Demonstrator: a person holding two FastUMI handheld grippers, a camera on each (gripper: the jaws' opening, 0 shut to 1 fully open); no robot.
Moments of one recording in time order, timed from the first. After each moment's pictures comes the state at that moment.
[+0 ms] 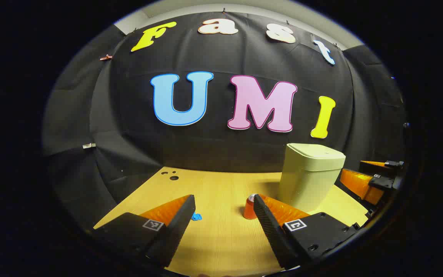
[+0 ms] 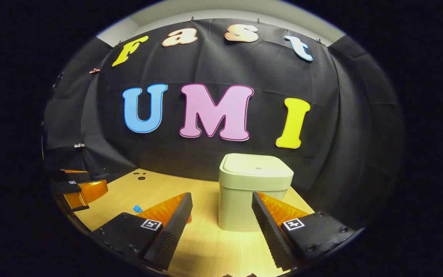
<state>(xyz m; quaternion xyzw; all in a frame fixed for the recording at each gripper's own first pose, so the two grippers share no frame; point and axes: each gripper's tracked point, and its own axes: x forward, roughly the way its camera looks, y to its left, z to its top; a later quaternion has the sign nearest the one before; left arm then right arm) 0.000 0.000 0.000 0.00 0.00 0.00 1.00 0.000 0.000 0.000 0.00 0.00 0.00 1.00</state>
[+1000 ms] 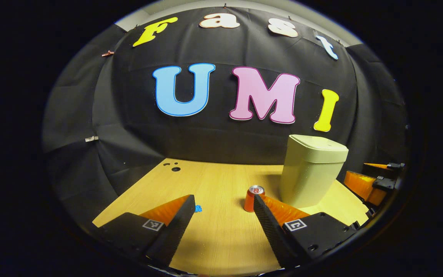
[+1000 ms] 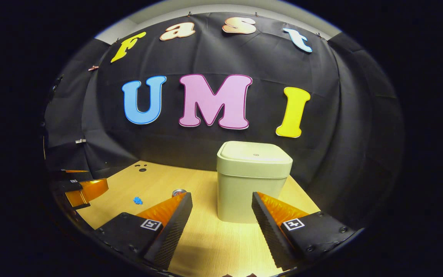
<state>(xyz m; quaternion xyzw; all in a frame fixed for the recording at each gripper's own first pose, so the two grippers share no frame) 0.001 -0.006 -0.021 -0.01 0.03 0.01 1.00 -0.005 -0.012 -0.027 0.01 0.04 0.01 1.00</state>
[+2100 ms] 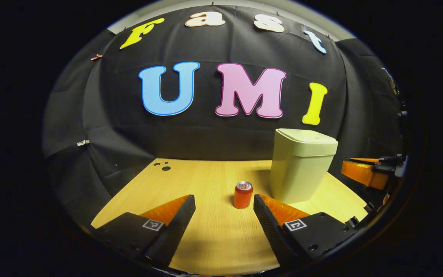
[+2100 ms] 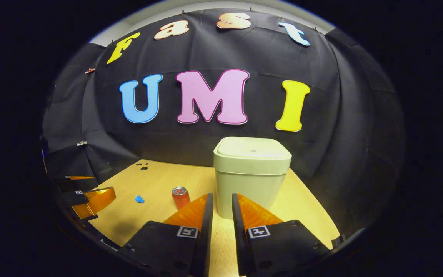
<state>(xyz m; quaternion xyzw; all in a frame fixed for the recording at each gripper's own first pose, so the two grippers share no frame) 0.002 -0.040 -0.030 0.02 0.04 -0.02 1.00 0.000 -0.020 -0.033 0.02 0.06 0.02 1.00</state>
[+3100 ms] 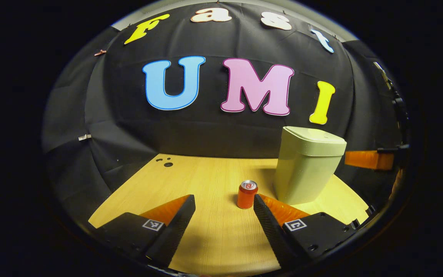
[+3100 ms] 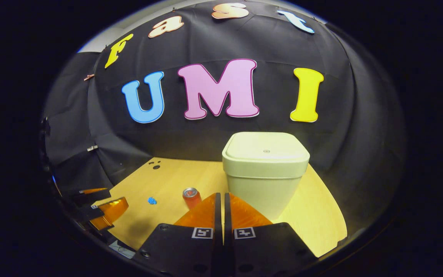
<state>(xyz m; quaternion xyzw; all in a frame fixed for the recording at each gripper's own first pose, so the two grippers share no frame) 0.024 -0.031 -0.036 0.00 0.05 0.00 1.00 0.040 -0.018 -0.007 0.06 0.10 0.07 0.99</state>
